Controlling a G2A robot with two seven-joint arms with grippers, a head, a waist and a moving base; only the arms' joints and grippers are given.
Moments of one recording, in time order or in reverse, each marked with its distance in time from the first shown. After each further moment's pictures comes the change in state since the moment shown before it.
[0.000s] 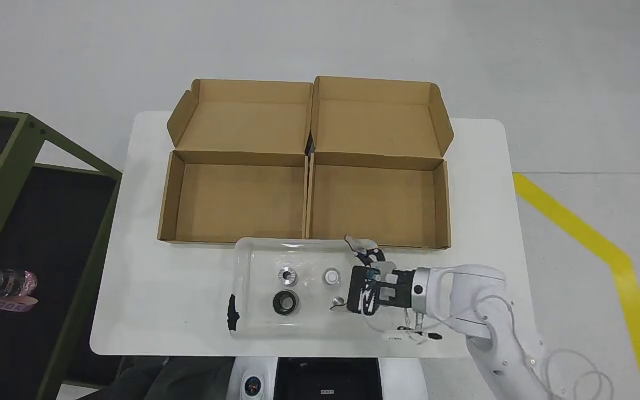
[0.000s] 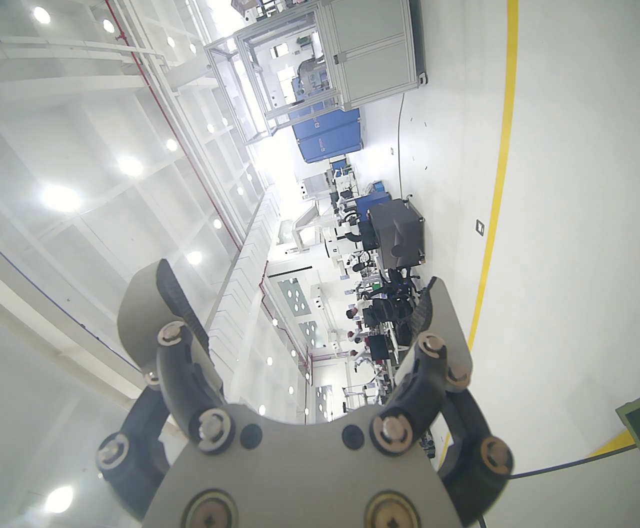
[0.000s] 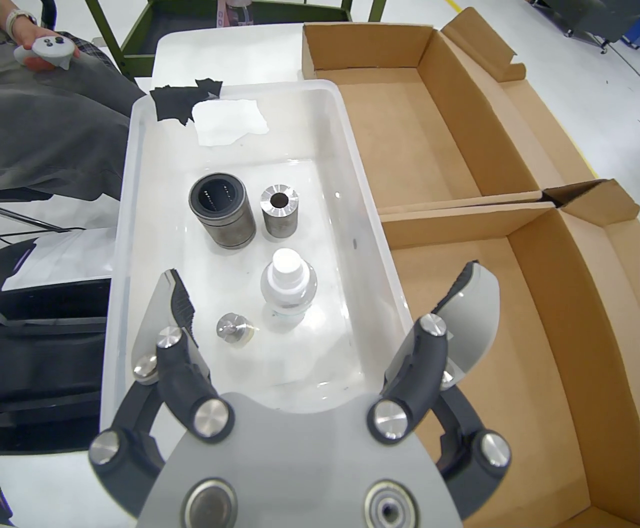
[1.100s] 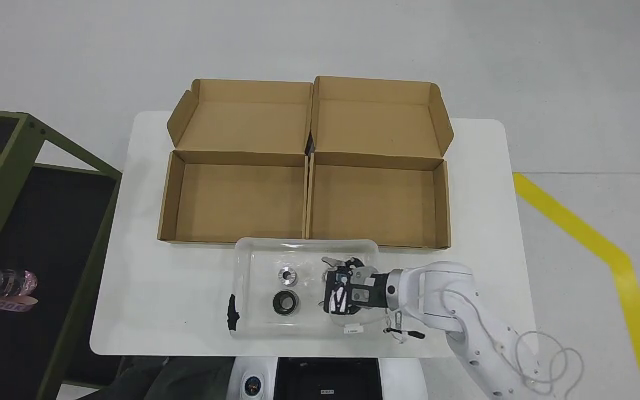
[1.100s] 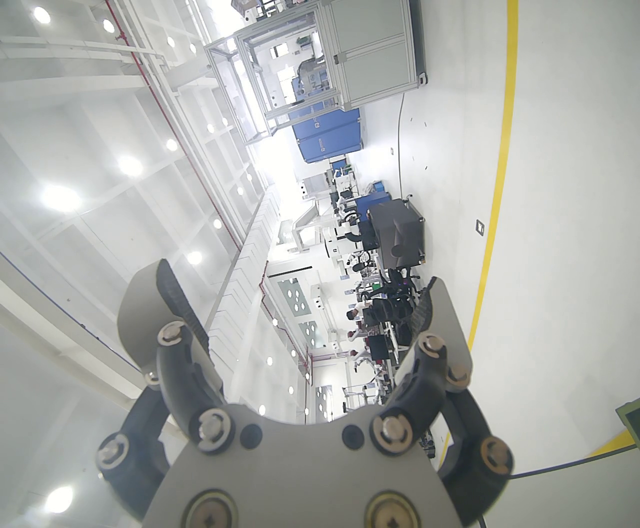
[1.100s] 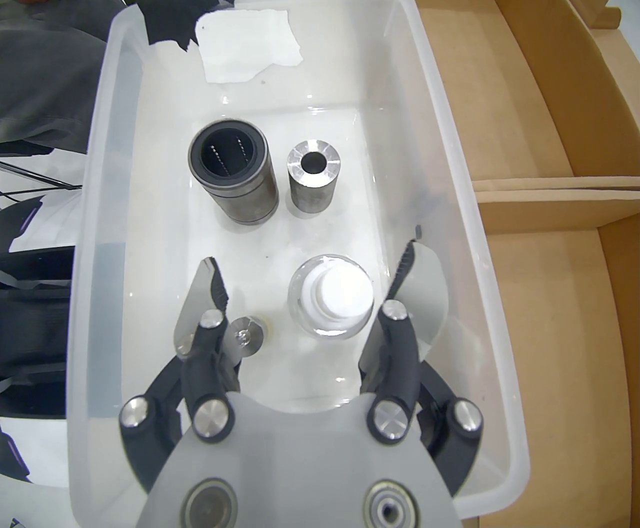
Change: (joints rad) left arm 0.000 0.000 0.000 0.000 0.000 0.000 0.000; right arm 0.104 0.011 -0.163 0.106 -0.008 0.078 0.117
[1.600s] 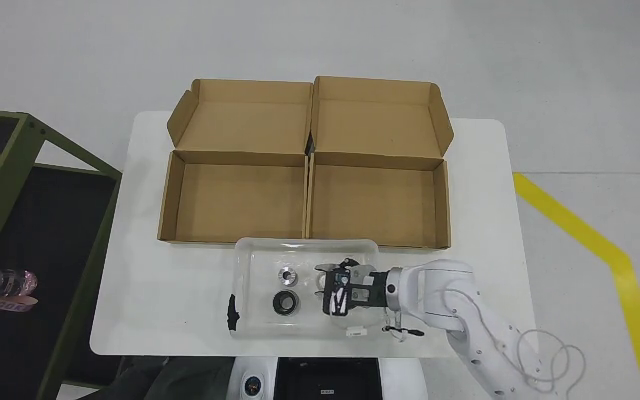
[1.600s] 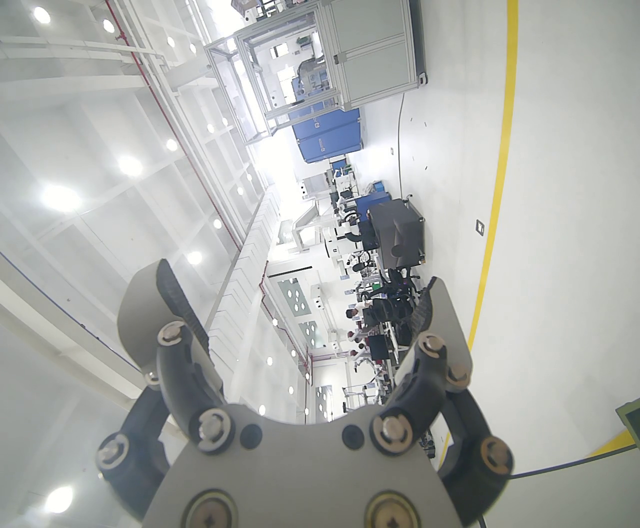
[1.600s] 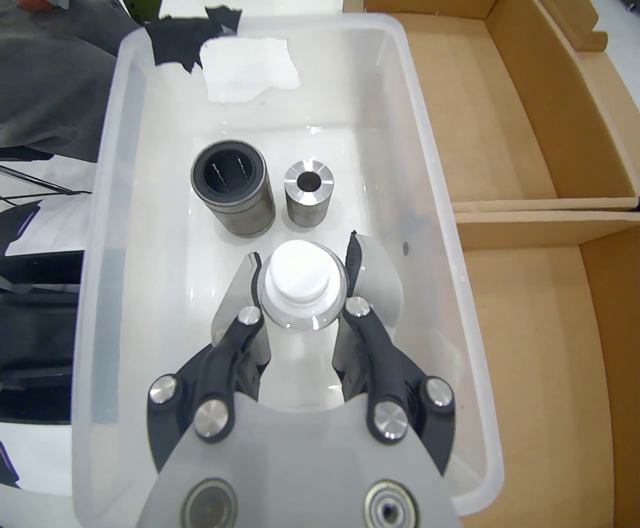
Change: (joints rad) left arm 0.000 0.000 0.000 0.000 0.000 0.000 0.000; right arm 0.015 0.011 -0.003 -0.021 0.027 -0.016 -0.071
